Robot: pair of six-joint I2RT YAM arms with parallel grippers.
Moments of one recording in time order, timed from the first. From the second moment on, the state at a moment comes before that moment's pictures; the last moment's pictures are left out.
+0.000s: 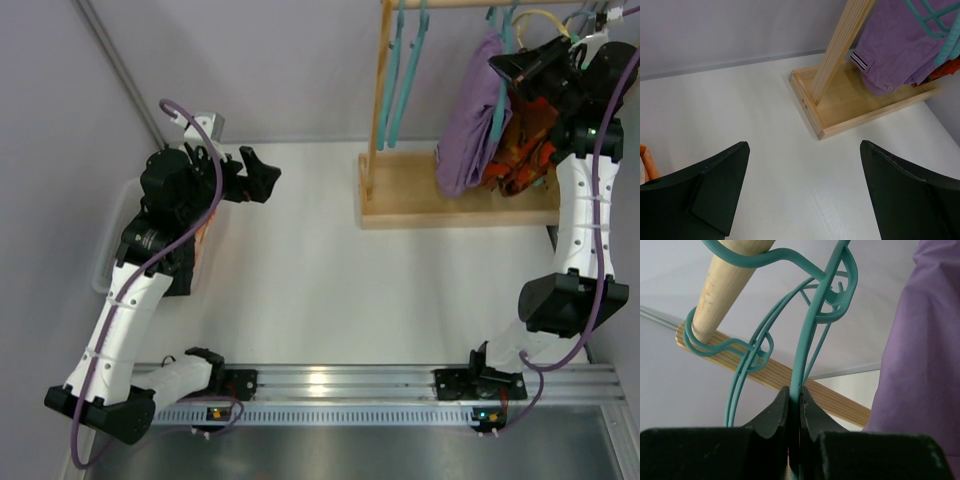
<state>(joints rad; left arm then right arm) -0.33 1.07 1.40 -0.47 0.17 -0.25 -0.21 1.63 1.96 -0.28 -0.62 0.91</state>
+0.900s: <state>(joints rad) -0.33 0.96 1.28 -0.36 0.22 -0.21 -0.21 1.32 1.67 -0.09 -0.75 1.08</state>
